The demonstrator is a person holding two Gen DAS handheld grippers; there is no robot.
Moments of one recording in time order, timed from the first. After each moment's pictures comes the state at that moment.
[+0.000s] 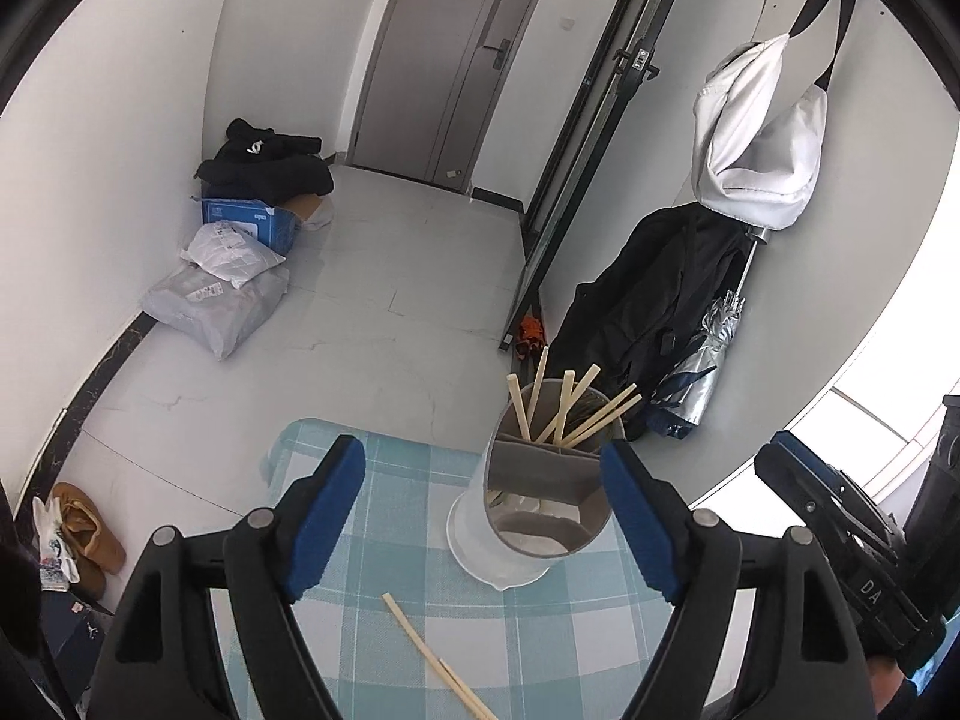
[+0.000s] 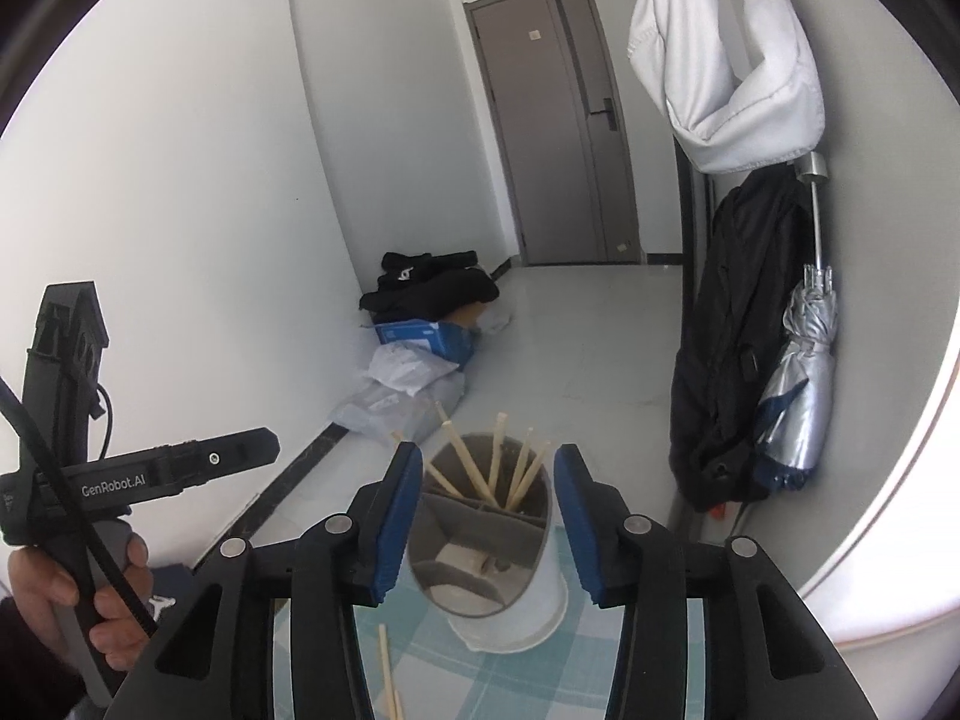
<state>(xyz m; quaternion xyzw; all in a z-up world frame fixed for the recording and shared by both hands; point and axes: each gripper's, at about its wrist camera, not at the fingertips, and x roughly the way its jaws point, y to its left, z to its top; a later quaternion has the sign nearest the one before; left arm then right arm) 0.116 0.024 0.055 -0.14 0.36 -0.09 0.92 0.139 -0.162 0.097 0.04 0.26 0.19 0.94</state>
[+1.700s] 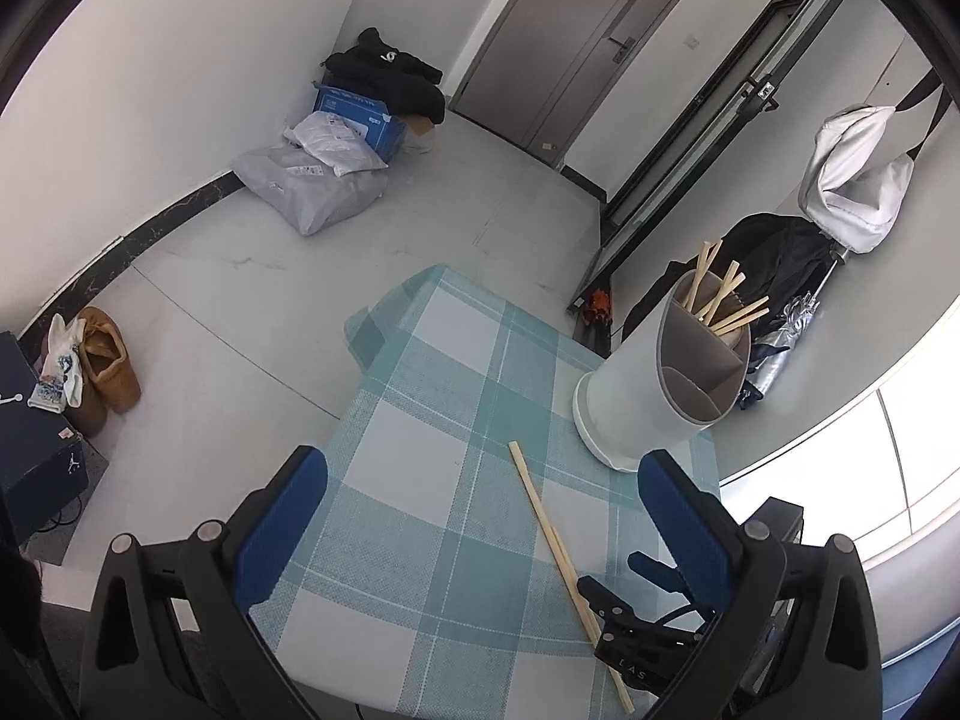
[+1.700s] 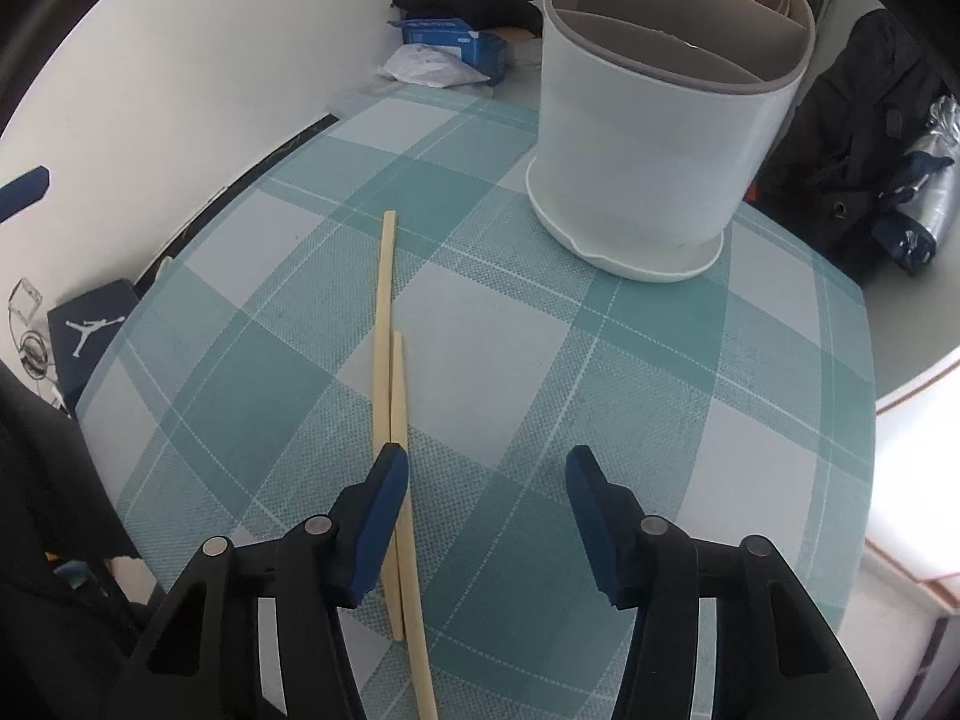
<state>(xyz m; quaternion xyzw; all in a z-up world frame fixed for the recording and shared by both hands) 0.042 0.107 -0.045 -0.25 0.40 -0.02 0.88 0.091 -0.063 -0.124 -0.16 0.51 0.19 0.82</state>
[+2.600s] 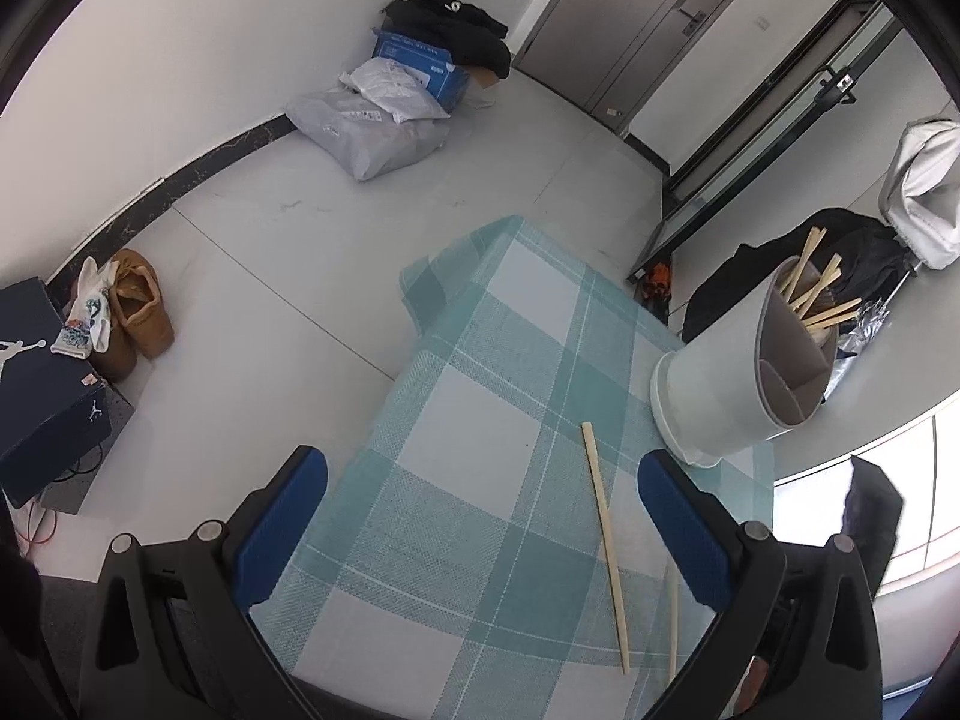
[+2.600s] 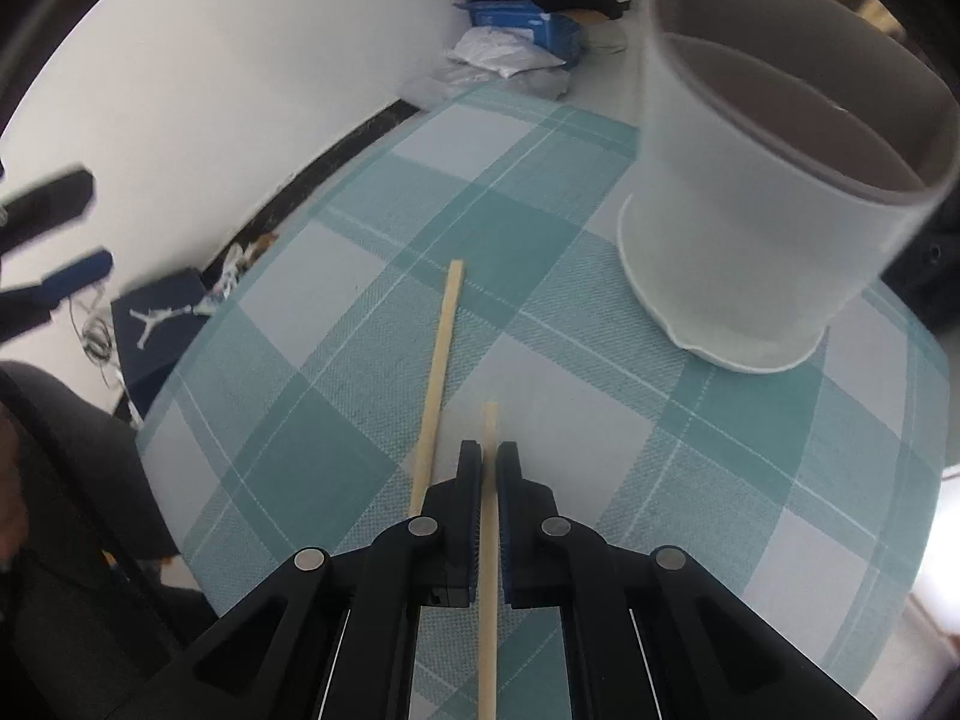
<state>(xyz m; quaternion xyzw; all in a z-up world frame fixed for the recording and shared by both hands) 0.070 0.119 -0.084 -0.27 0.47 0.04 0.84 0.129 -0.060 -0.105 -0.08 0.53 0.28 0.79</state>
